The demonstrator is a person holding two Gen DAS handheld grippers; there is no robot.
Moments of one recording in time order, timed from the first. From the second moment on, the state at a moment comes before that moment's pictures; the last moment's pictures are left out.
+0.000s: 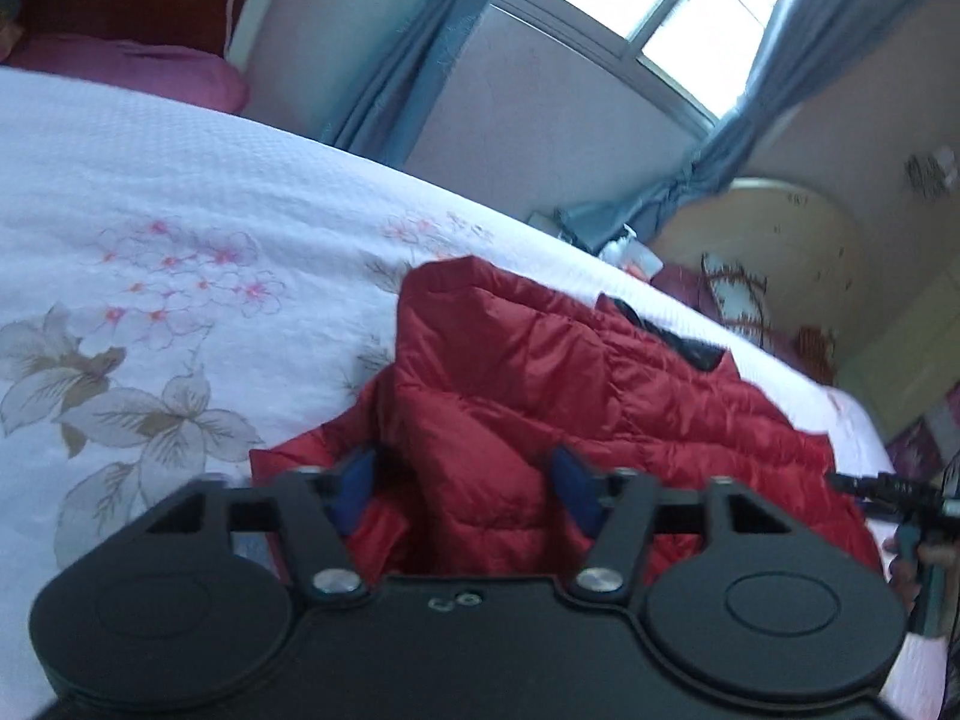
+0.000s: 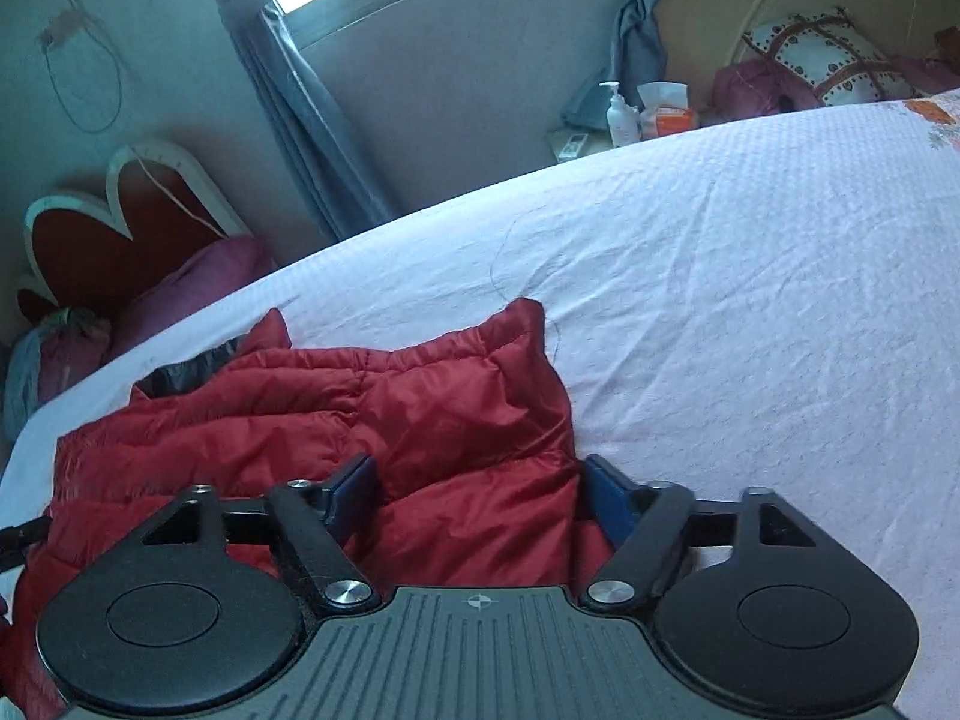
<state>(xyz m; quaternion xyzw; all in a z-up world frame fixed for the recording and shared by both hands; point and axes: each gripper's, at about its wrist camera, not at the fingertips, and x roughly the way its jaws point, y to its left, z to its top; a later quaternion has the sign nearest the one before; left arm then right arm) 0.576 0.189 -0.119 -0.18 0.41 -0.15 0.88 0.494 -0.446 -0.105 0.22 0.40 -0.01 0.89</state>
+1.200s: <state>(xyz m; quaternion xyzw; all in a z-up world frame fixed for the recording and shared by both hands) 0.495 0.103 -0.054 0.00 0.28 -0.15 0.95 0.434 -0.349 -0.056 0.07 0.33 0.02 0.94</state>
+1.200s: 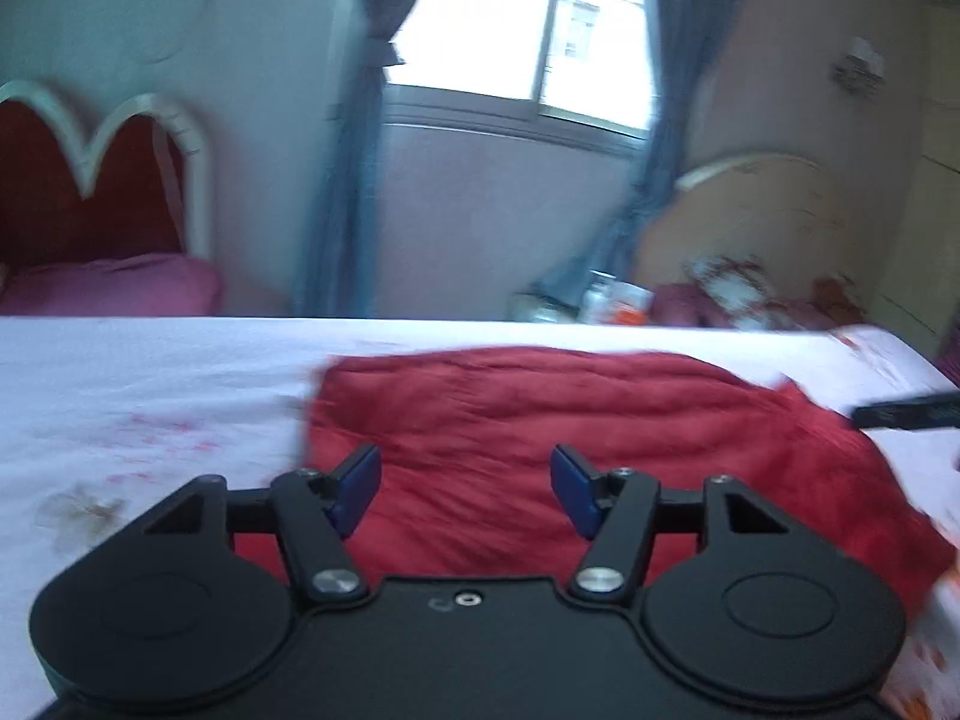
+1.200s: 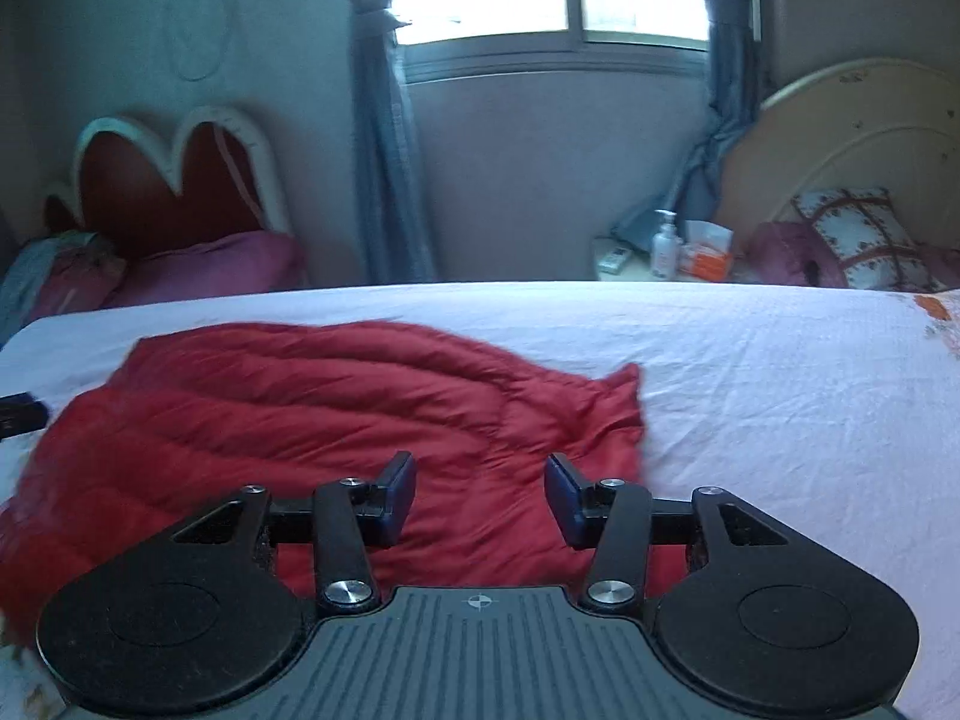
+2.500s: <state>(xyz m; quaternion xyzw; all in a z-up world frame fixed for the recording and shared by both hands) 0.424 0.101 -0.085 0.00 0.34 -0.01 0.94 0.351 -0.314 -0.100 0.04 0.39 -0.06 0.92</state>
